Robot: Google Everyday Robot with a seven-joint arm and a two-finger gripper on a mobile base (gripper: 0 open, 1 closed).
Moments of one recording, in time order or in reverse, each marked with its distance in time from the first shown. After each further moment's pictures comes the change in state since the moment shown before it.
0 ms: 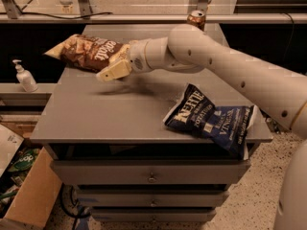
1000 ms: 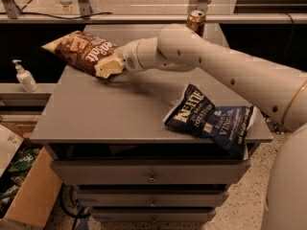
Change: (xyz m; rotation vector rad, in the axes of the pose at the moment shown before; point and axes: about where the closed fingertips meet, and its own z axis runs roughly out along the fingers) arm -0.001 0.002 0.020 0.031 0.035 0.045
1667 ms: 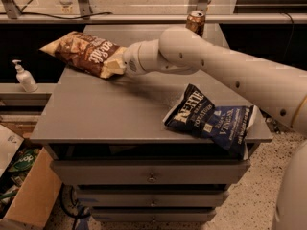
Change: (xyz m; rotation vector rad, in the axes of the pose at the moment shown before) arm 0.007 0.005 -0.011 0.019 0.016 0.007
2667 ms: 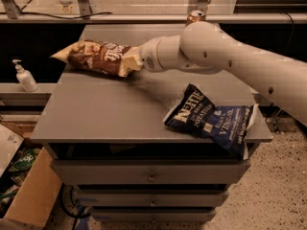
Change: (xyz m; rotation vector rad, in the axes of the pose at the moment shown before) arm -0.001 -0.013 -0.057 0.079 0.000 -0.018
